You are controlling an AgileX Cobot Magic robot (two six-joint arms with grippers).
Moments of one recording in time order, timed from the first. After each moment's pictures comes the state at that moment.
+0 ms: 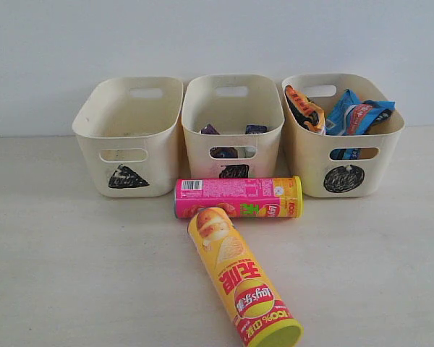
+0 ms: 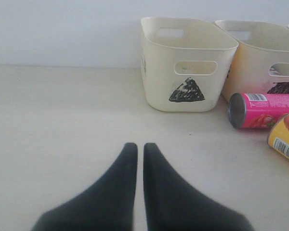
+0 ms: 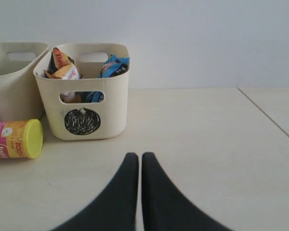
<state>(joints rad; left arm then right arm) -0.09 0.00 0.00 -0.04 0.29 -0.02 -0.07 0.01 -0.08 0.08 0.30 -0.08</state>
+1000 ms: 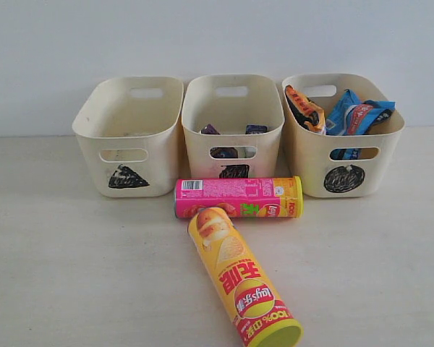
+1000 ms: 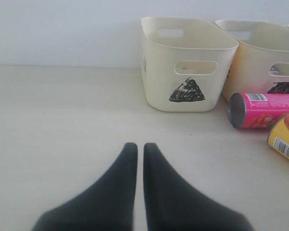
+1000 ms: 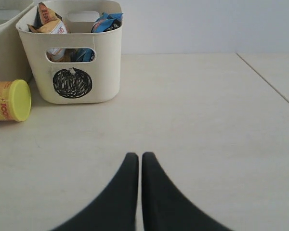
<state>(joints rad) -0.09 0.00 0.00 -0.04 0.29 -0.02 -0.07 0.01 0.00 0.01 0.33 -0.03</state>
